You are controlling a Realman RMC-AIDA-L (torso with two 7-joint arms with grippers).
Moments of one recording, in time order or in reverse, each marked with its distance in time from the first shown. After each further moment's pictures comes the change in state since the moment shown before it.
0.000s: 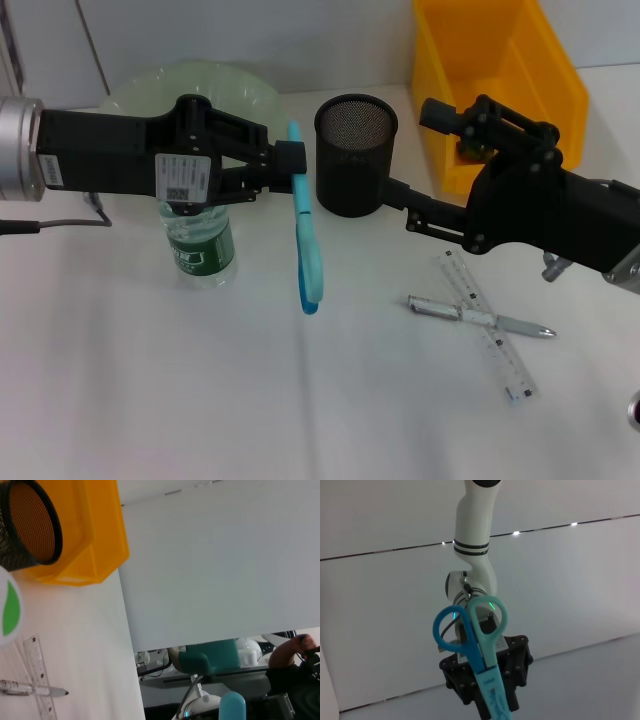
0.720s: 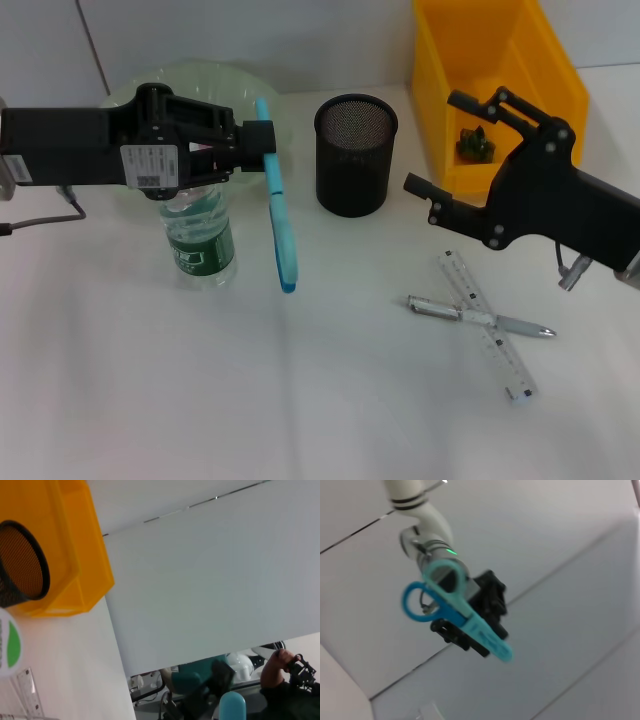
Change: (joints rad) left arm 0.046 0.008 -0.036 0.010 -0.042 0.002 0.091; right arm -0.058 0.031 0.060 -0.075 0.001 0.093 0.376
